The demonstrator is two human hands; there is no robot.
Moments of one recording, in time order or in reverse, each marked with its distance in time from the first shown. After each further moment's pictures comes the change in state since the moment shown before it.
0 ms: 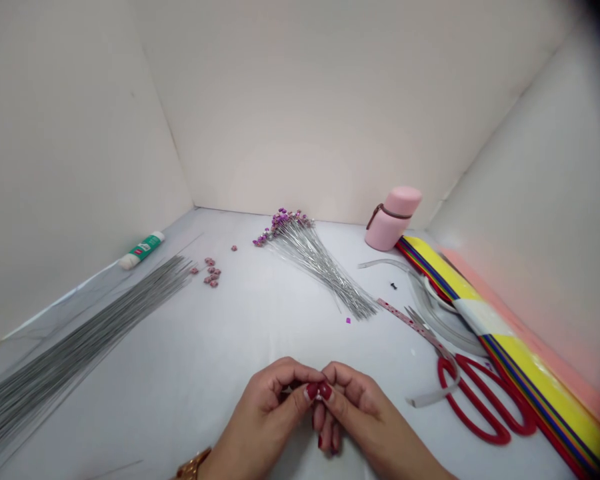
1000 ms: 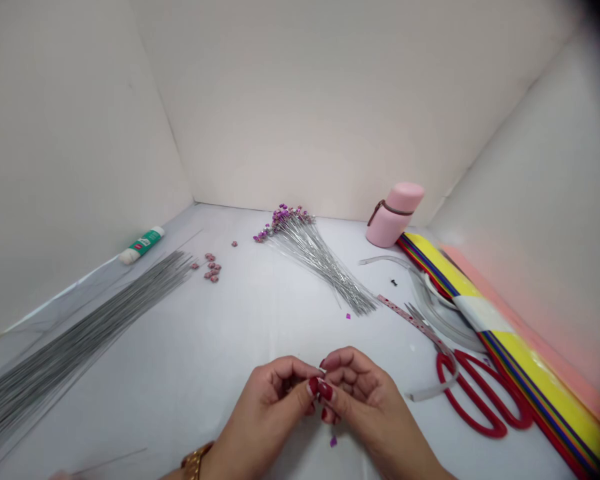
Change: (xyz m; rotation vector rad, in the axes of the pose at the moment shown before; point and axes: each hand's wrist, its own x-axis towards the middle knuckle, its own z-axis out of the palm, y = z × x) left_hand -0.002 0.004 0.003 -0.021 0.049 -0.064; right_hand -0.004 -0.005 0.005 0.139 0.174 -0.136
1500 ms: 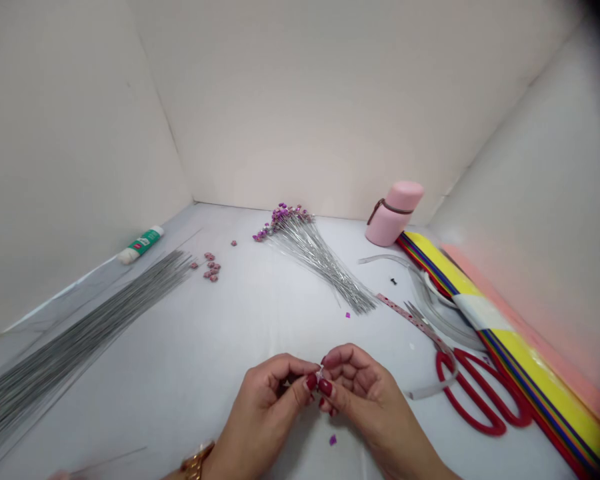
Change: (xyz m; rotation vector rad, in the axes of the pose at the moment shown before) left_hand -0.003 0.000 -0.002 0.112 0.061 0.065; right_hand 0.002 -0.001 -0.002 0.005 0.009 0.028
